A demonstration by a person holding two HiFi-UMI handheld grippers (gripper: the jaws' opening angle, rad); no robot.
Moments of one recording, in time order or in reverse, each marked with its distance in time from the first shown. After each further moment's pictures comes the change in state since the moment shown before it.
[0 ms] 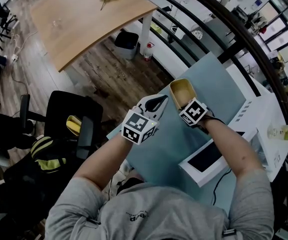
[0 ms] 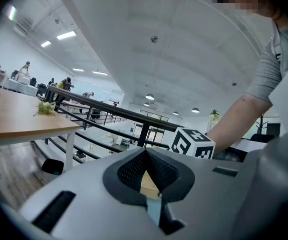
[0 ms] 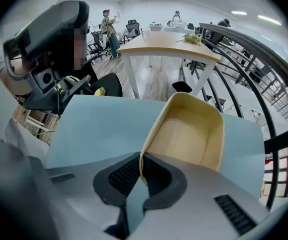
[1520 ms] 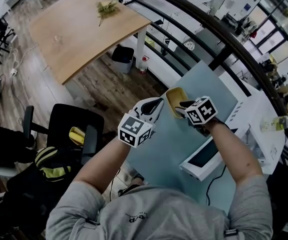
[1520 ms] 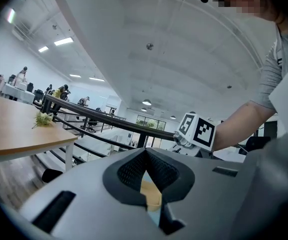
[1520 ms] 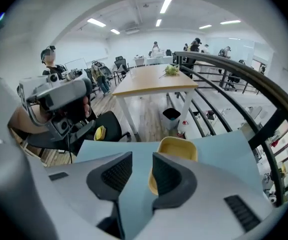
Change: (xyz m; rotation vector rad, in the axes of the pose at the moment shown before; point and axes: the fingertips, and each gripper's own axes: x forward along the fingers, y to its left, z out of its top) left arm -0.032 -0.011 0.050 0.033 -0.059 -0.025; right arm -0.102 0.009 0.052 0.195 -0.324 -0.004
